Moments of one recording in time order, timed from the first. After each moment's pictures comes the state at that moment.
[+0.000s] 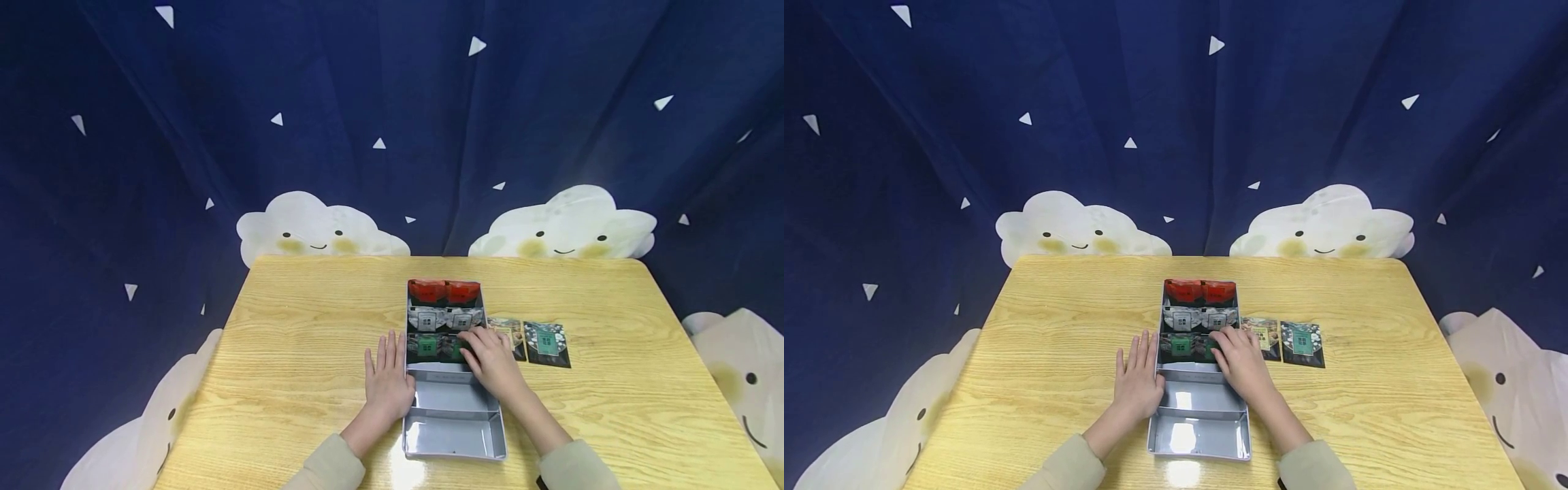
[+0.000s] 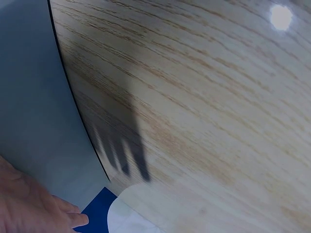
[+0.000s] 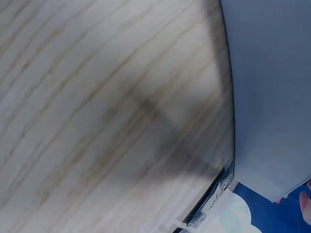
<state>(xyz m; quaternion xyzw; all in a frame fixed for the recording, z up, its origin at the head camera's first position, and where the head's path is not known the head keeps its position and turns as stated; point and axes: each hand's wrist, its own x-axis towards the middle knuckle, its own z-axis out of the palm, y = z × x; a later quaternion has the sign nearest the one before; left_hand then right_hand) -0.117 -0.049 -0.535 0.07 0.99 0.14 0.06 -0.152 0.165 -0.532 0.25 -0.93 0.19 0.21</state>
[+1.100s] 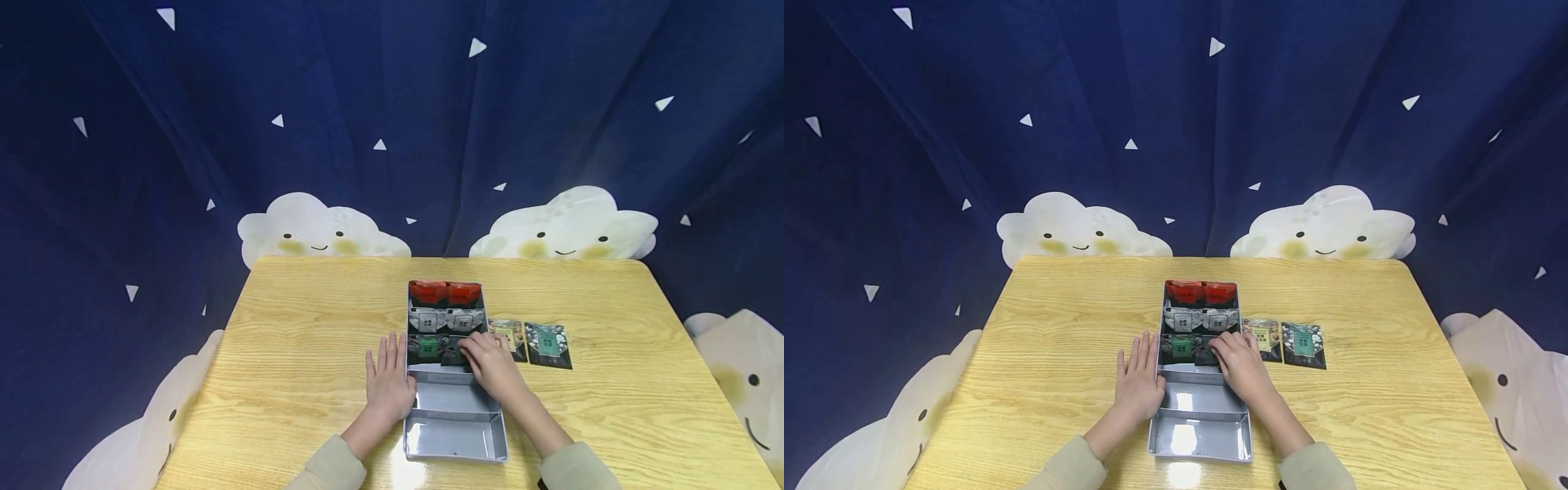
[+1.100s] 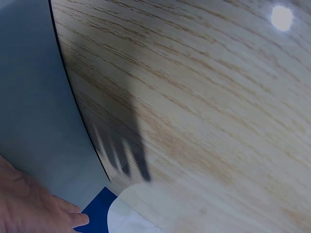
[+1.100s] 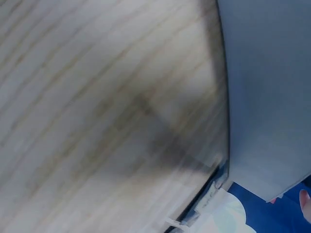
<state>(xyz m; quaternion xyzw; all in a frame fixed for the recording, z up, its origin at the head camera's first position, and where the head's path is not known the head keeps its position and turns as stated) -0.117 -0.049 -0.534 0.07 0.99 0.13 0.06 -0.152 0.164 -0.533 0.28 -0.91 0.19 0.23</state>
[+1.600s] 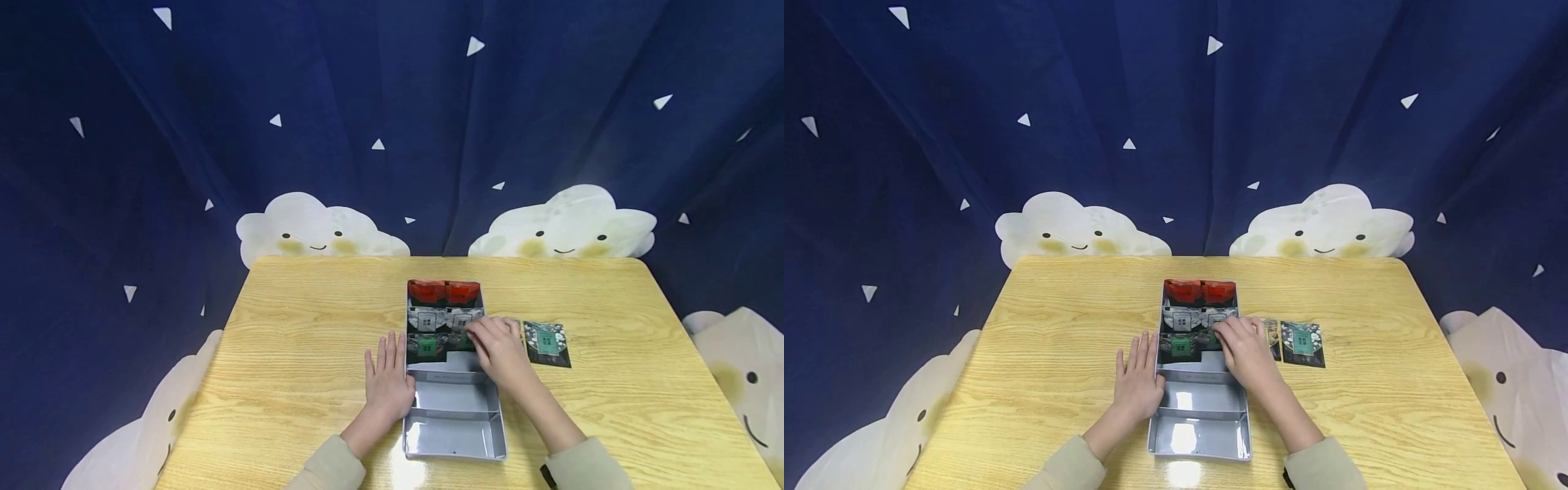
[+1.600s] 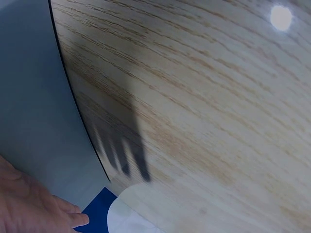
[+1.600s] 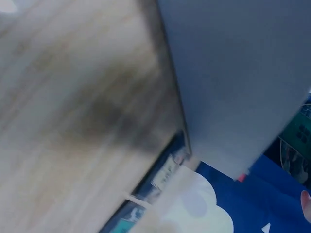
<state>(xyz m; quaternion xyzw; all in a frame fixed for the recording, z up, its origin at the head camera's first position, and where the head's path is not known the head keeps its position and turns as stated) -0.116 -0.049 -0.532 0.07 0.99 0.14 0.05 -0.153 0.168 -0.488 0.27 -0.90 0.21 0.25</state>
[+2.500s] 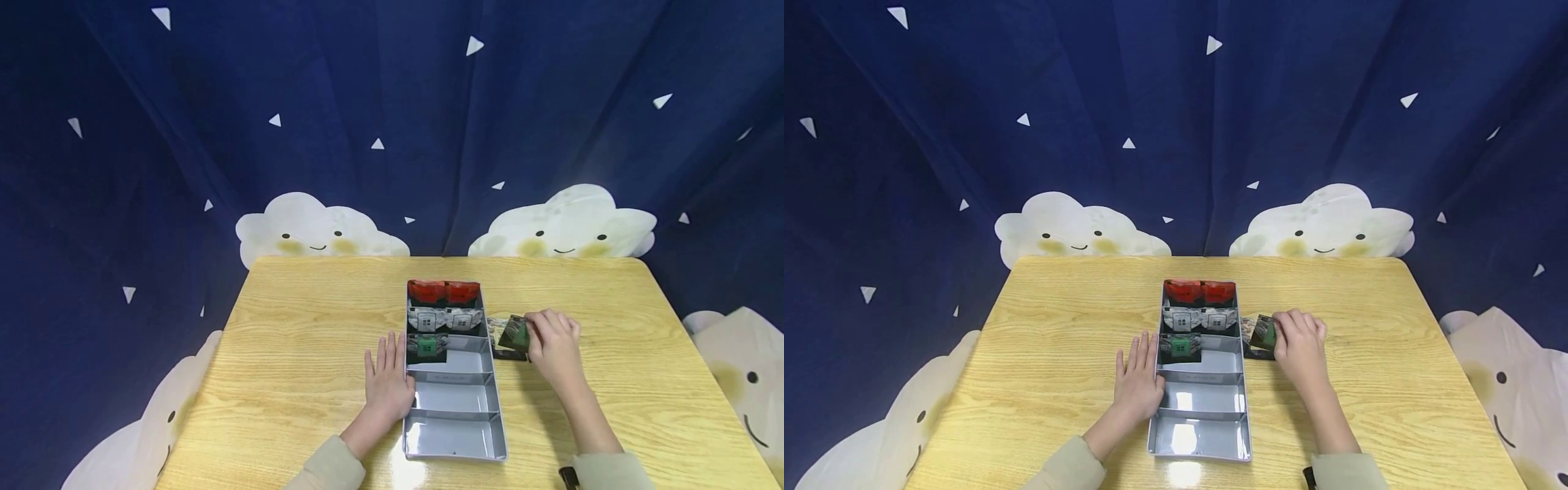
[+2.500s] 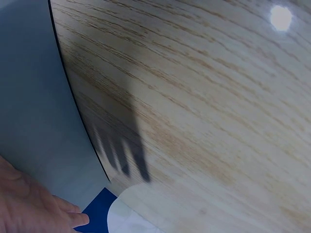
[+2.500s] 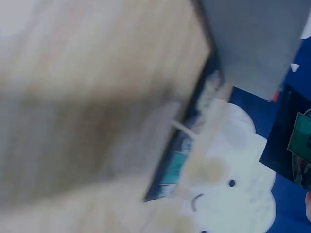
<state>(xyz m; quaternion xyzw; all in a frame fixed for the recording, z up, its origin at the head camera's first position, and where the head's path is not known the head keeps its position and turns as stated) -0.117 -0.049 -0.534 0.07 0.99 0.14 0.05 -0.154 0.233 -0.491 0.12 -0.92 0.26 0.28</state>
